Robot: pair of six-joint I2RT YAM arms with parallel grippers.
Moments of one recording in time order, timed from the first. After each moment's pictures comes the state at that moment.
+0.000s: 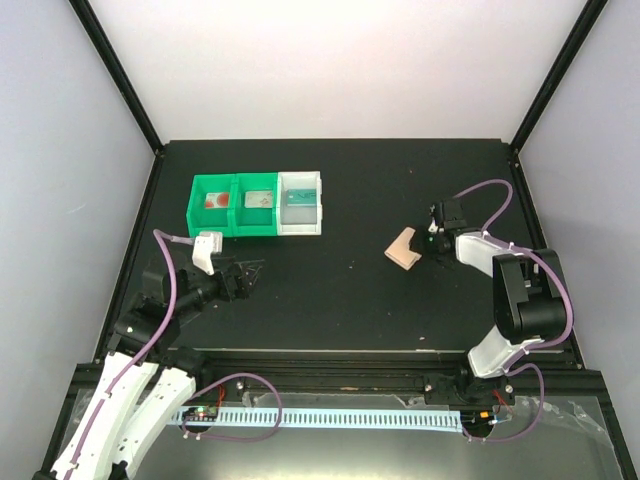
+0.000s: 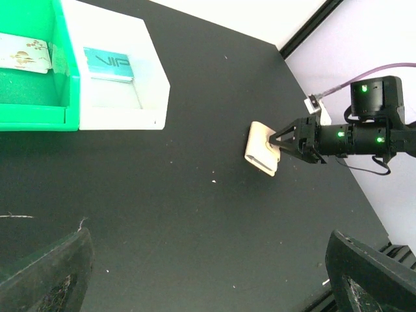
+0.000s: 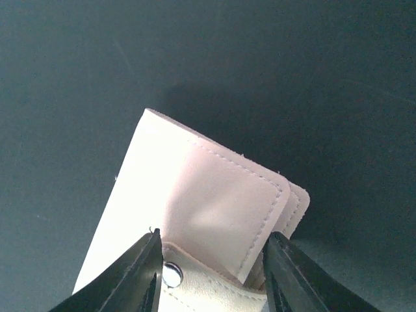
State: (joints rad) left arm -0.31 0.49 0.69 -0.64 0.36 -0.48; right arm 0.15 1.64 0.82 -0.20 -0.14 0.51
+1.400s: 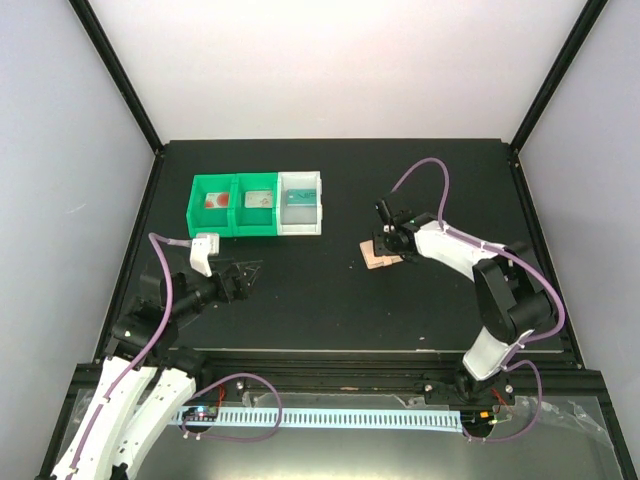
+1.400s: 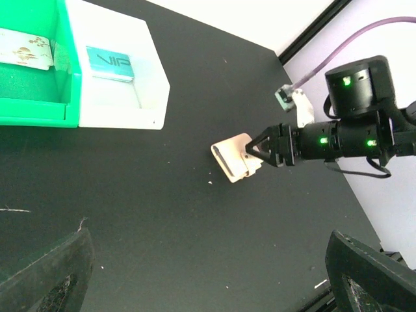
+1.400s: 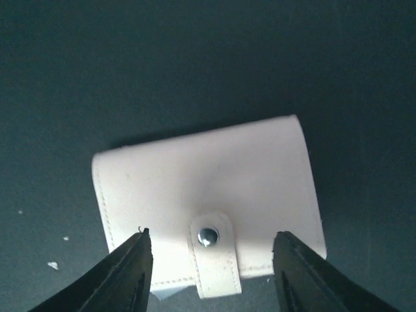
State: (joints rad) left arm -0.31 0.46 0.69 -0.65 0.36 -0.52; right arm 0.50 1.69 1.04 -0.49 0.11 0.38
